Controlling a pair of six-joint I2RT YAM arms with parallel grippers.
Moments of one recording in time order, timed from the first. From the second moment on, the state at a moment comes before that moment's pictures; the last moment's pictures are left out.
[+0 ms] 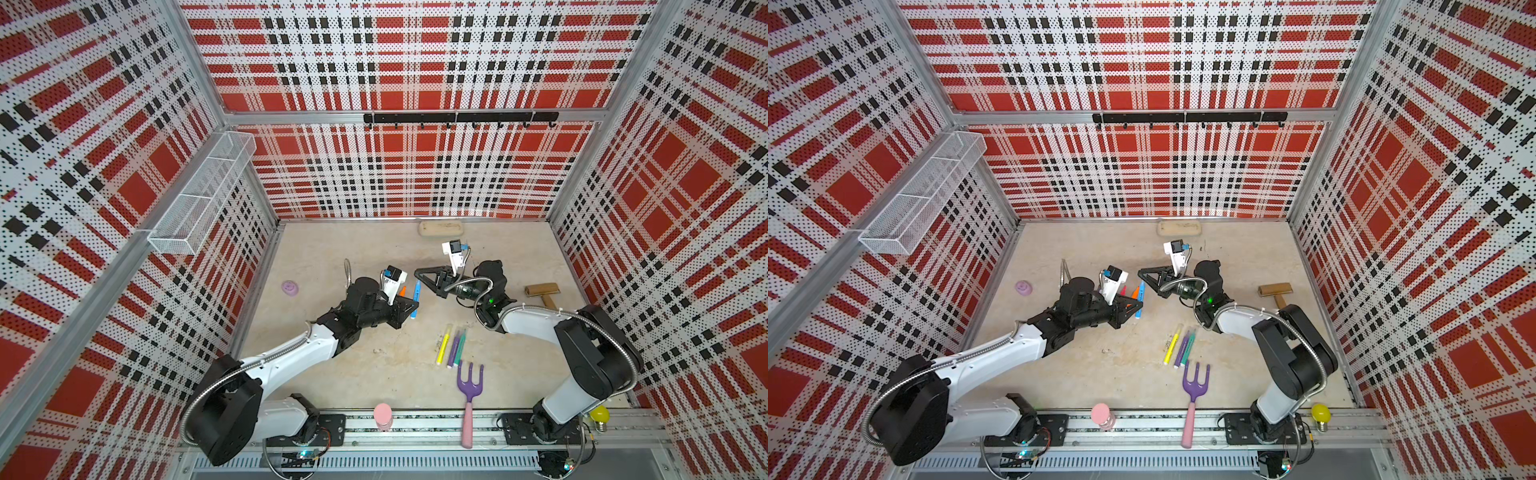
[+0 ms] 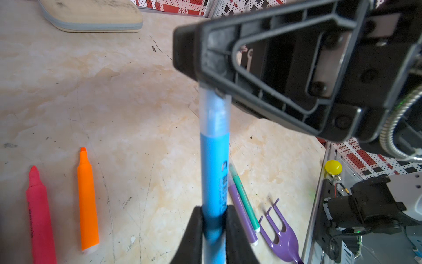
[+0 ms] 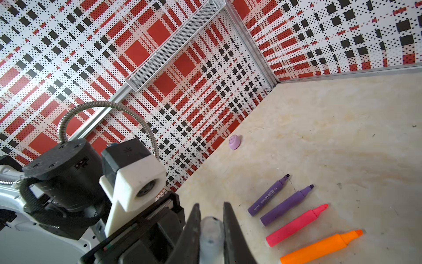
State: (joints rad) left arm -0.64 1.28 0.68 0.15 0.38 -0.33; right arm 0.52 1.63 0.77 0.90 -0.68 0.68
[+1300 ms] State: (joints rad) left arm -0.69 1.29 0.65 0.06 0.34 -0.30; right arm 0.36 1.60 0.93 0.89 -0.47 0.71
